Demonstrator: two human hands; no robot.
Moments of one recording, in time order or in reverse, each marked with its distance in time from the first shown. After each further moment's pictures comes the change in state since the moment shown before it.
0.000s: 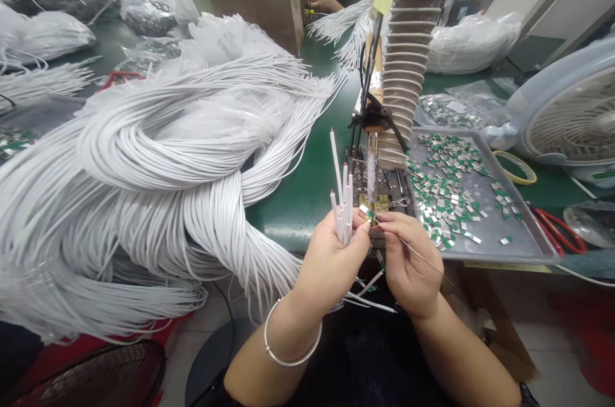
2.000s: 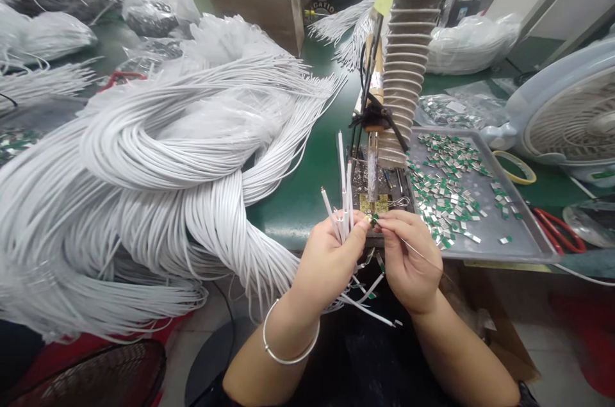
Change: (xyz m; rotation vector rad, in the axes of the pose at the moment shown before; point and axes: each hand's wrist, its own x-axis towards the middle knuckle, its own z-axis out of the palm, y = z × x) left_hand 0.000 -0.013 -0.005 -0.092 -0.103 -0.084; right_hand 0.004 0.001 0.001 -0.008 0.014 -0.084
